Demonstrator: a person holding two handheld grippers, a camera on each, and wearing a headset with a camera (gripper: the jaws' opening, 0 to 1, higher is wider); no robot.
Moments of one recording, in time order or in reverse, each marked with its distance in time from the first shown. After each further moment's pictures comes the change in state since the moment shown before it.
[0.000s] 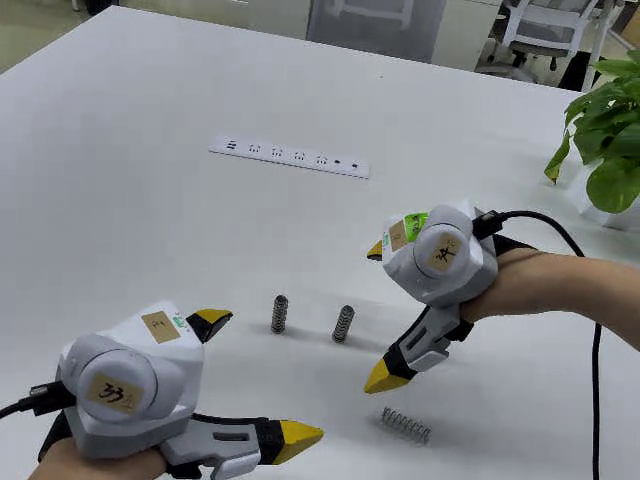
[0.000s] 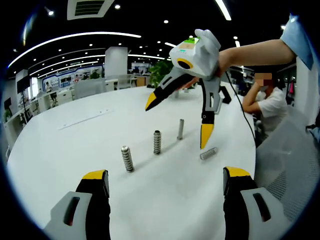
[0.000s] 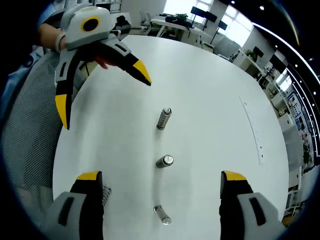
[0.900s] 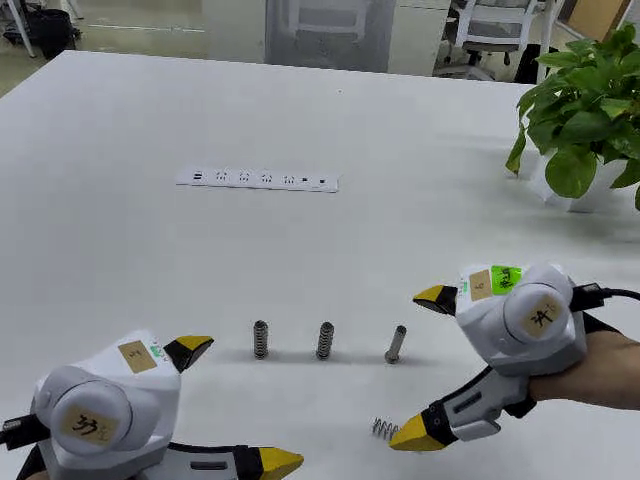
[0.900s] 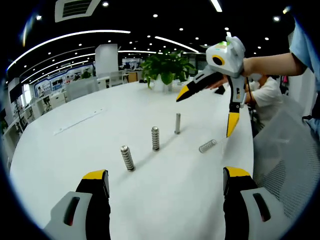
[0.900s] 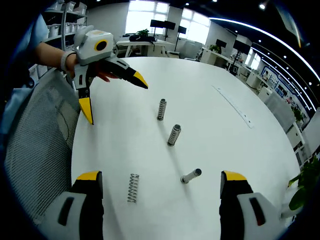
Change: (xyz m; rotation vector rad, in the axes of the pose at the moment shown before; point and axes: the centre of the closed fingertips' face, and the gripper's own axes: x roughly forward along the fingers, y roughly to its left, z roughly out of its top) left arm -0.002 -0.007 0.006 0.069 0.063 -0.049; right arm -0.043 0.041 -0.043 0.302 -0.147 -0.139
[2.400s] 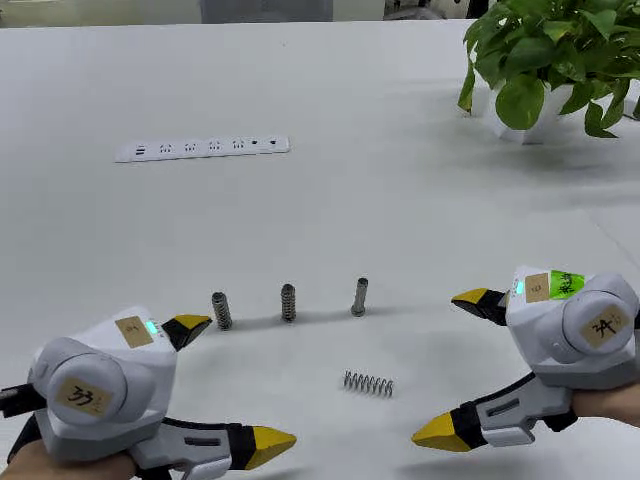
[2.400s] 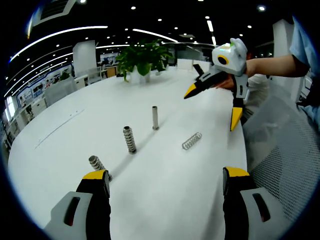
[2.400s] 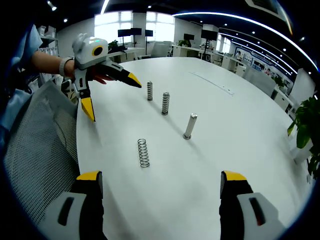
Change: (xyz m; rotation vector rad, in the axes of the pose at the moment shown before) left arm 0.035 -0.037 -0.003 0.116 0.091 -0.171; right arm -0.032 0.027 -0.066 0.255 -0.042 -0.111
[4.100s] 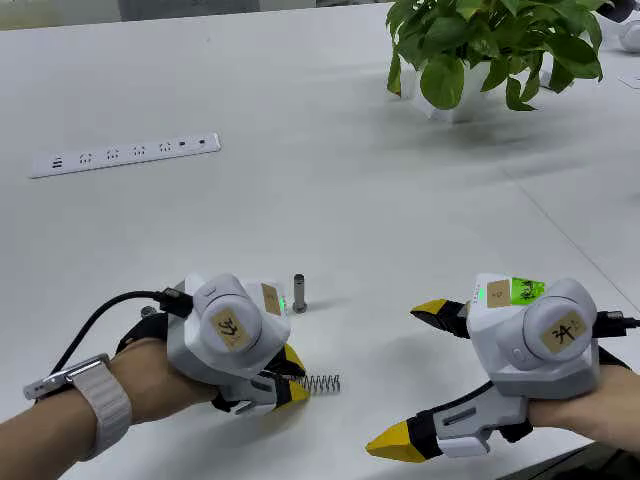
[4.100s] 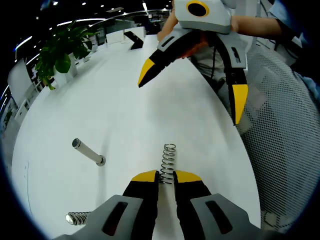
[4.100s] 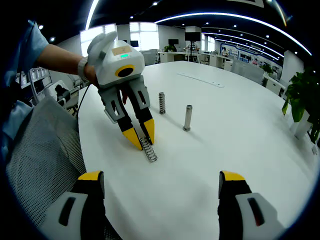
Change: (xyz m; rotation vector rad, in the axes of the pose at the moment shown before) left arm 0.092 -0.048 0.006 0.401 0.314 -0.407; right arm -0.010 0.013 -0.013 0.152 -0.080 -0.028
